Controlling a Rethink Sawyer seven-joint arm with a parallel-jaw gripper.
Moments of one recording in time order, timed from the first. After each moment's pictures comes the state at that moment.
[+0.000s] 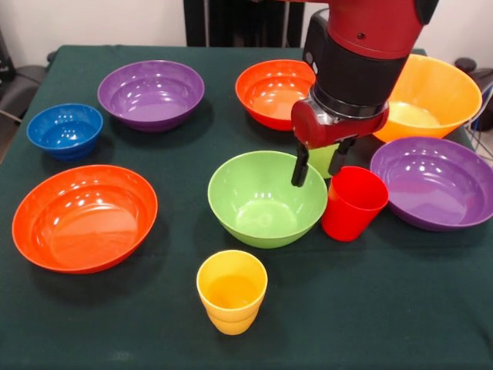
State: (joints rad) arm -0.19 -0.43 0.22 1.16 -0.42 0.88 1.45
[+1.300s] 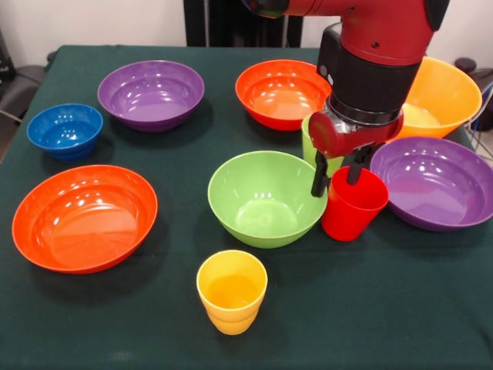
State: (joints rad) arm -0.18 -0.42 0.25 1.20 -0.42 0.78 1.45
